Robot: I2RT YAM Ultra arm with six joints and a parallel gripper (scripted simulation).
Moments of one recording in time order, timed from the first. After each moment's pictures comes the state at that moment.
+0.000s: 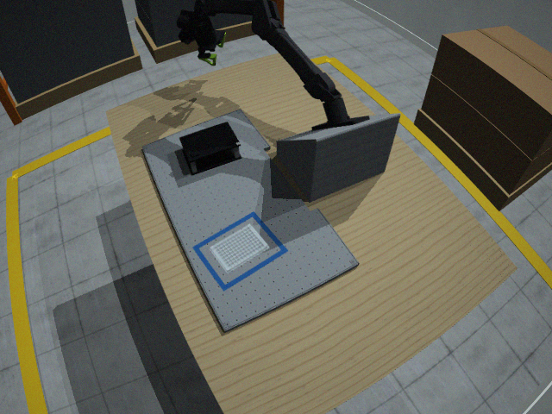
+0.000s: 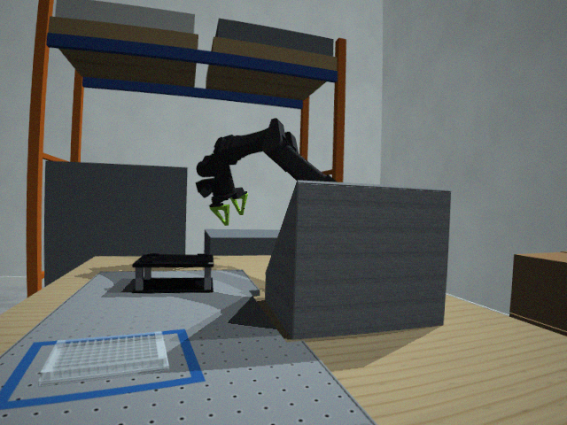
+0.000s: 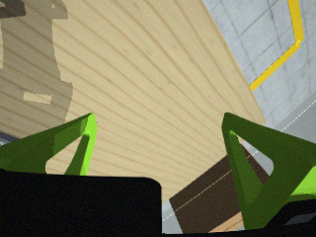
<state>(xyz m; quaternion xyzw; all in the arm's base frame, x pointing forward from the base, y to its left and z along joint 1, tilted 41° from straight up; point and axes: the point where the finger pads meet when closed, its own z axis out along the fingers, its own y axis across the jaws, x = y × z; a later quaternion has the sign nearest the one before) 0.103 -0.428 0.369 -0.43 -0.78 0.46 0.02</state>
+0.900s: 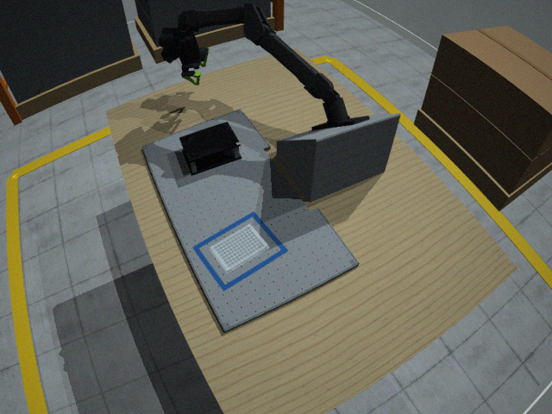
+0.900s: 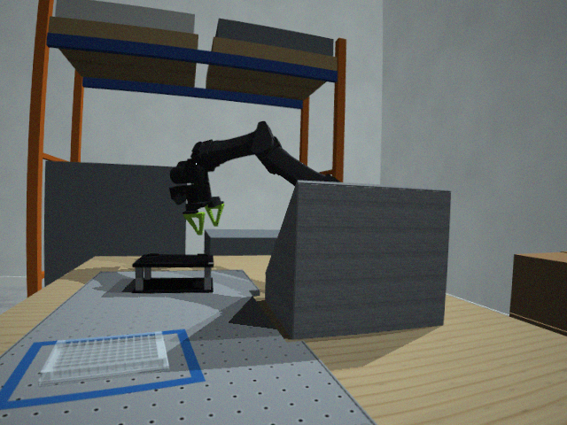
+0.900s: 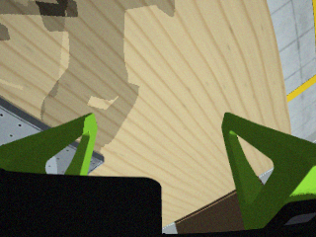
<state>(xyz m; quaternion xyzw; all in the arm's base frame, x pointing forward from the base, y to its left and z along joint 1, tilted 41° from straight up) 0.193 -0.427 0.310 -0.38 -0.82 0.43 0.01</state>
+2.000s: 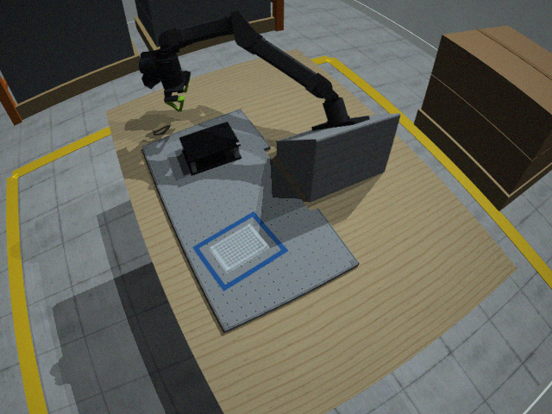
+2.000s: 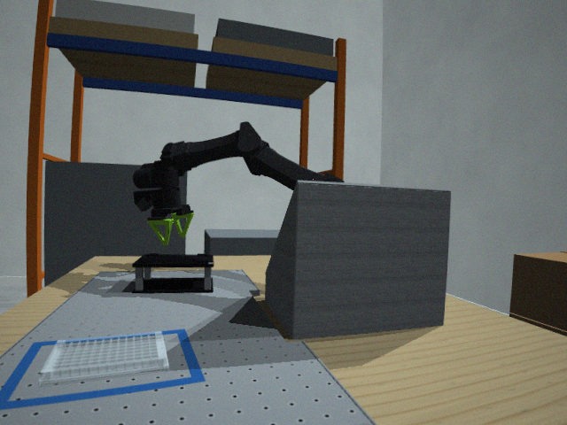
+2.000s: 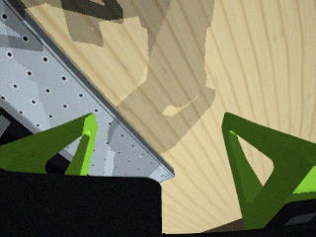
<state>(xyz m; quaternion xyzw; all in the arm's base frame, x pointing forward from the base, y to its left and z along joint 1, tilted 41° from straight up) 0.299 -0.392 0.231 -0.32 -0.86 0.39 0.00</state>
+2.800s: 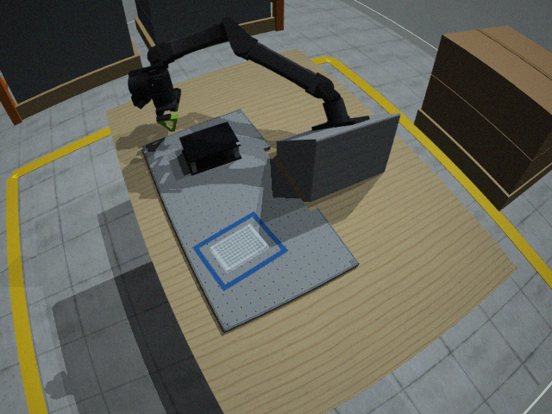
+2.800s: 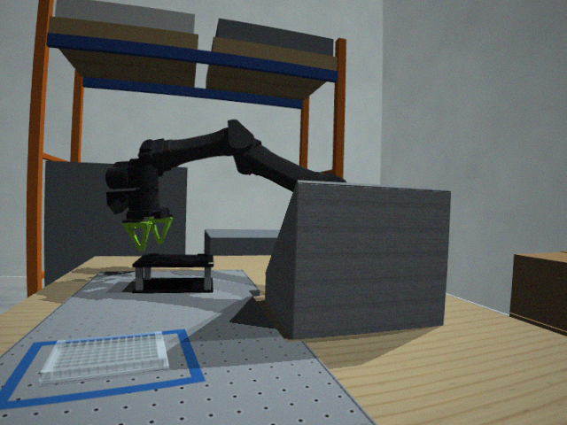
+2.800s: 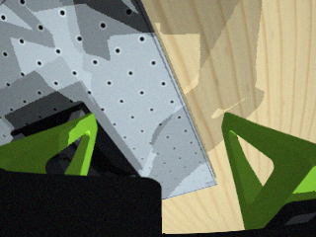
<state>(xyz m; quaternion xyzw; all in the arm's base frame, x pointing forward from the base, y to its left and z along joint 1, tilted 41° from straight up) 0.362 -0.345 0.171 -0.27 -0.89 0.37 0.00</state>
